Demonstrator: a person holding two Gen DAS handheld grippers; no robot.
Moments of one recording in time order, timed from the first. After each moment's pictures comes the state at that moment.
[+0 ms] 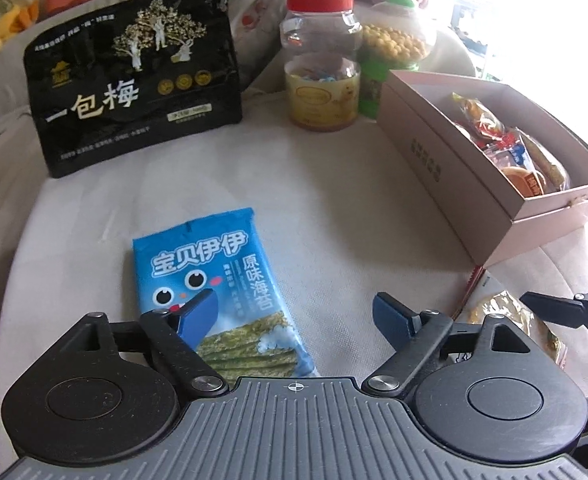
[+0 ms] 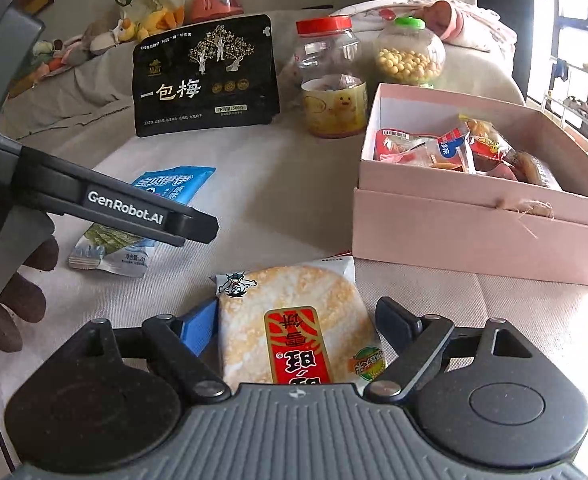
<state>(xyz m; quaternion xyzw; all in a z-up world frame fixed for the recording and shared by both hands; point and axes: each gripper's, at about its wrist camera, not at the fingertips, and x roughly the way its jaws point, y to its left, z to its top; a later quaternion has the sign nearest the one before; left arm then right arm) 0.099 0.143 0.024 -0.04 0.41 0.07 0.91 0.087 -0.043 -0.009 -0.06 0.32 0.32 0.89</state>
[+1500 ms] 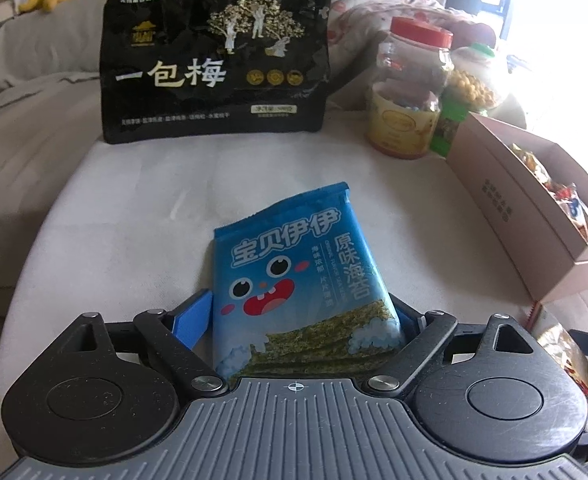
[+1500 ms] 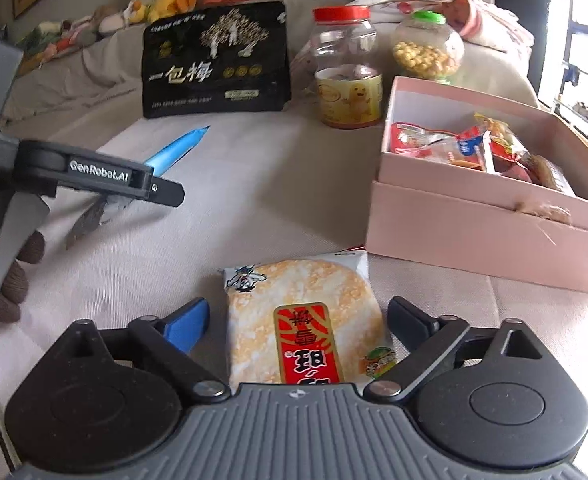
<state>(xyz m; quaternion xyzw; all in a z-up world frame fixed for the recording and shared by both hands) 0.082 0.198 0.010 -0.12 0.36 0.11 0.92 0.087 -0.032 -0.011 -0.09 0.33 0.33 0.88</state>
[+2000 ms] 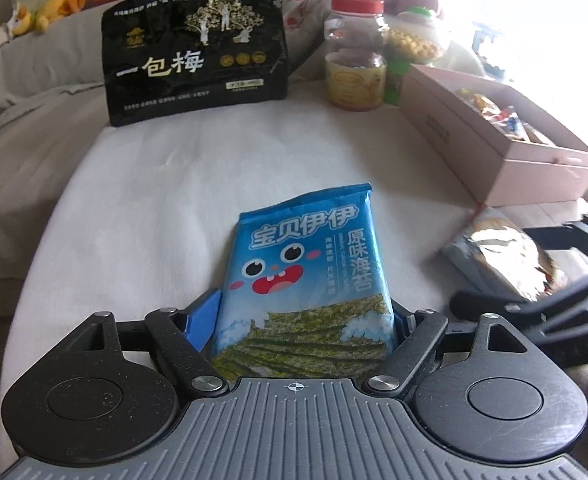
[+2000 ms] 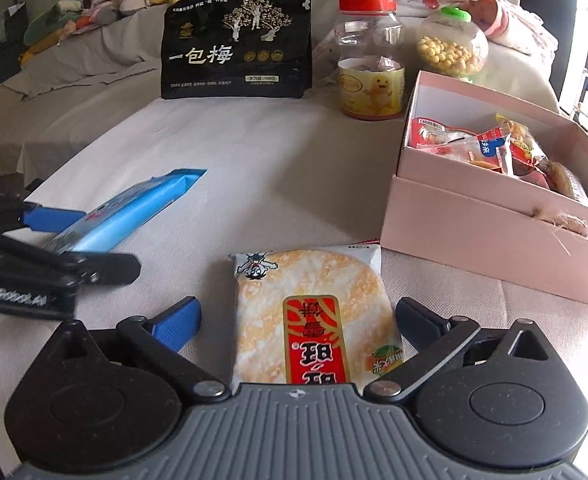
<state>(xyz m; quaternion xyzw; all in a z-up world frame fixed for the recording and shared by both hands) 0.011 0.142 0.003 -0.07 0.37 0.10 0.92 0.087 -0.033 -0.012 -0.12 0.34 0.36 0.86</state>
